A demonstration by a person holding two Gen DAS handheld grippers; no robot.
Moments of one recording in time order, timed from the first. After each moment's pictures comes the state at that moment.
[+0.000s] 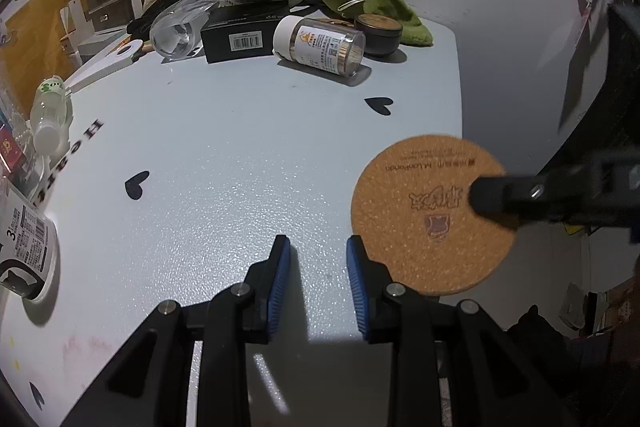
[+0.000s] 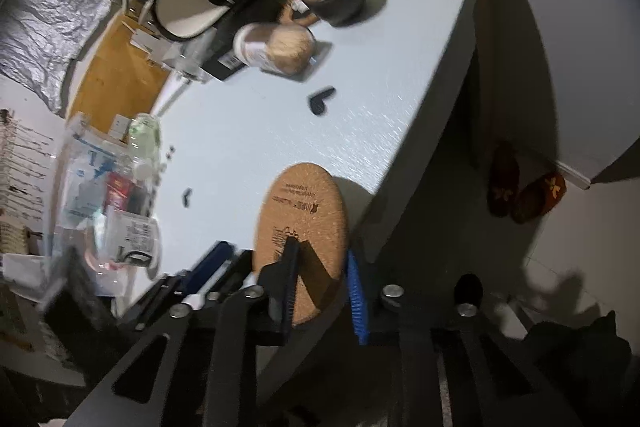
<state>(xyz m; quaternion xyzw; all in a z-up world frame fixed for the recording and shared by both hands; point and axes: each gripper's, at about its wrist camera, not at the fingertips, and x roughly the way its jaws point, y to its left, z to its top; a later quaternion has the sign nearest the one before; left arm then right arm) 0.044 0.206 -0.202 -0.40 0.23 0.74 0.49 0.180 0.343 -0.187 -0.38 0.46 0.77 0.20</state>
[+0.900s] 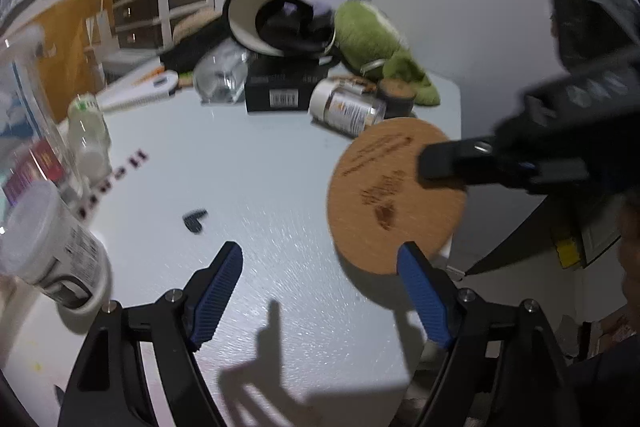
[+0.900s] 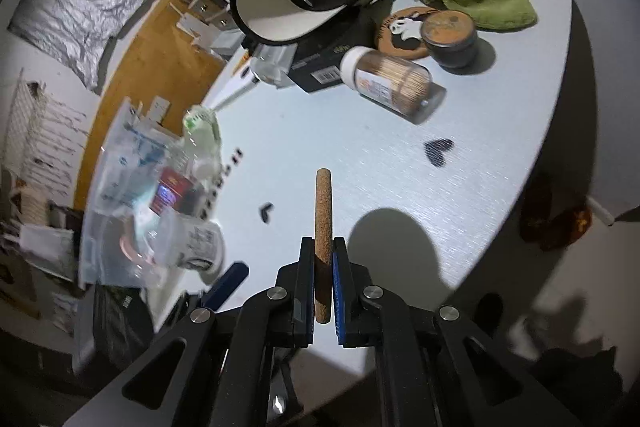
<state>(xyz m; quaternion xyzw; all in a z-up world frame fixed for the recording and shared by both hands) 0.032 0.172 -0.143 -0.34 0.18 0.78 0.49 0.113 0.338 -0.133 -0.38 0.45 0.79 0.14</state>
